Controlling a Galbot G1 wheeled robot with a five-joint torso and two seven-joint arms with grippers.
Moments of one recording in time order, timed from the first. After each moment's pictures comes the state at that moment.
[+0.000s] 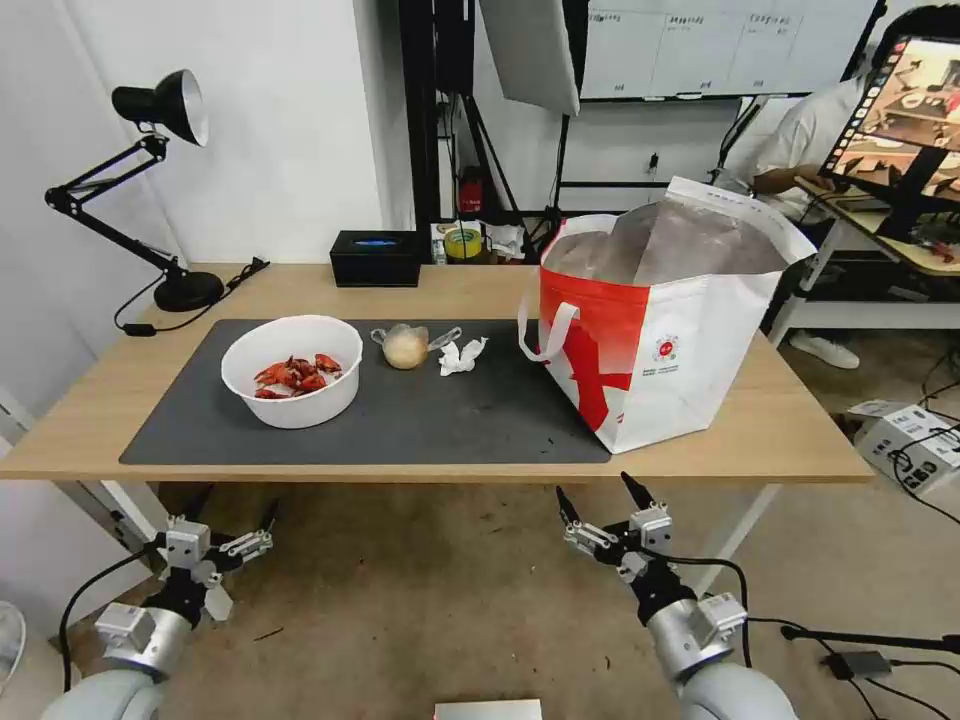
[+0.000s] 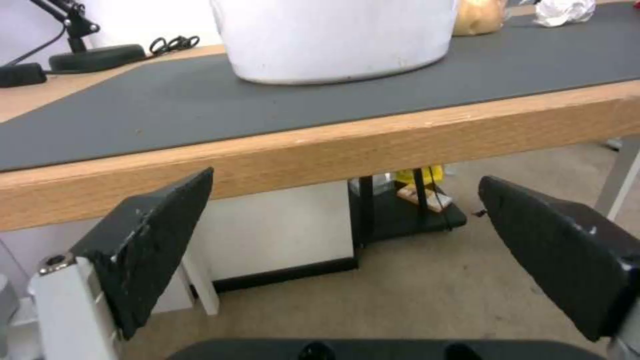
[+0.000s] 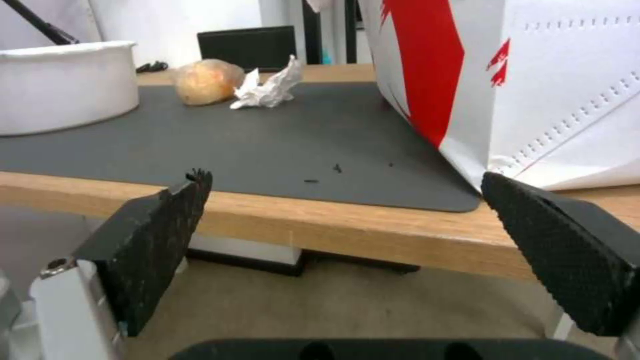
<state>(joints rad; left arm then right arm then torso) 1.62 -1.04 -0.71 -1.75 -0.44 -0.28 0.17 -1.54 1.00 0.21 2.06 0.40 0.15 0.20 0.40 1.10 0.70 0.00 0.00</state>
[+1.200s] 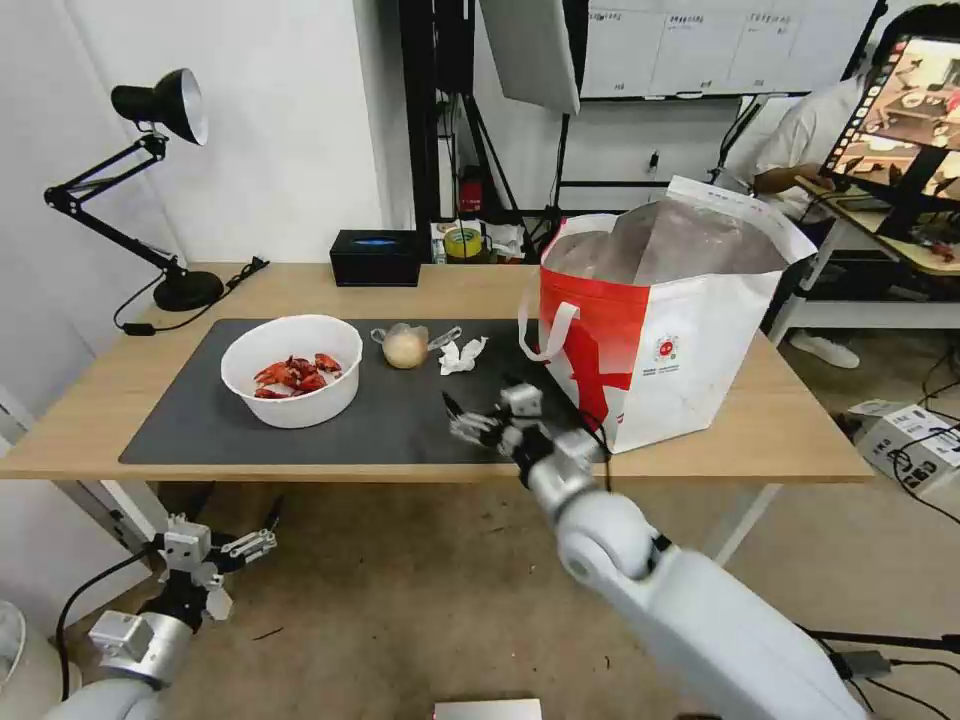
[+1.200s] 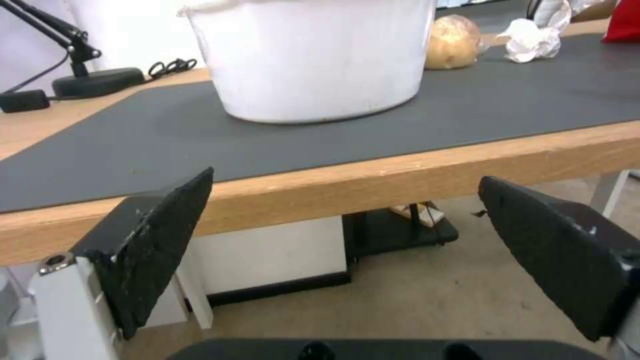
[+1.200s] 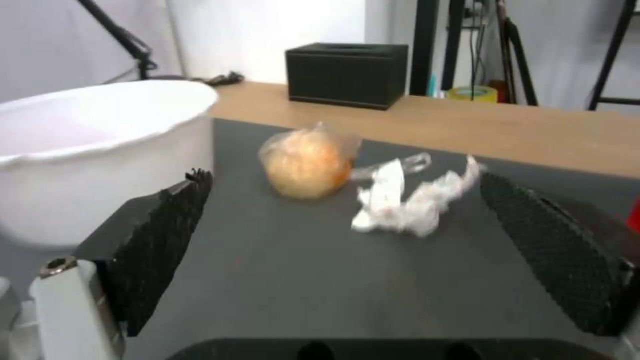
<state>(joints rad) 1.67 -1.08 -0.74 -1.85 -0.42 -0.27 0.16 -0.64 1.17 -0.31 1.73 0.65 -0.22 0.38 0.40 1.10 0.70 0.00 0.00</state>
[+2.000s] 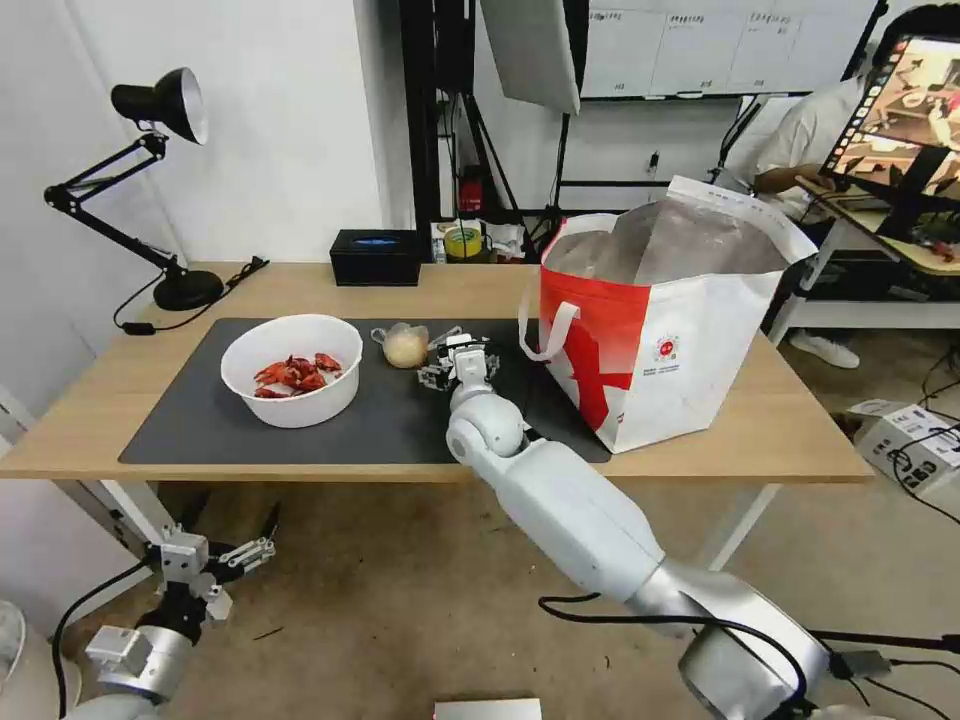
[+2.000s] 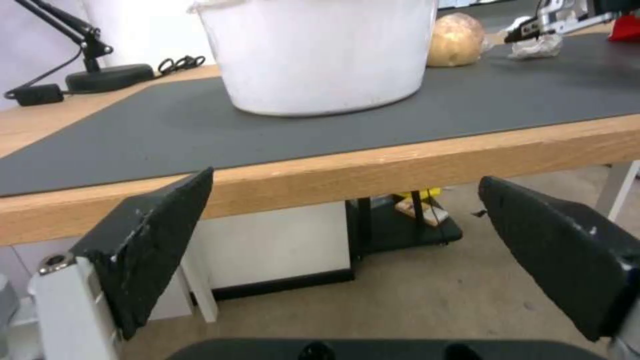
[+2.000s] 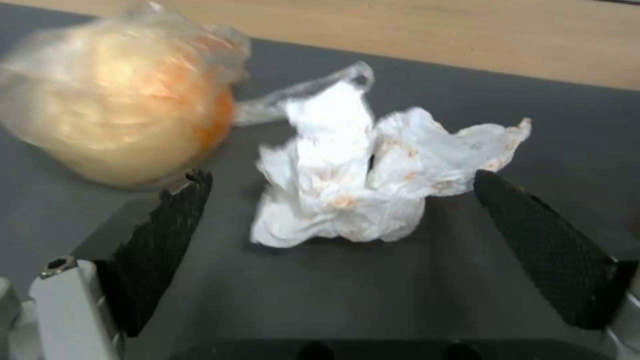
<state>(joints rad) 1.70 -1.11 -0.76 -1.86 -0.40 -0.27 0.16 -0.42 1.51 -0.29 1.23 0.63 -0.44 0.59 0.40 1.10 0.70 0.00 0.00</state>
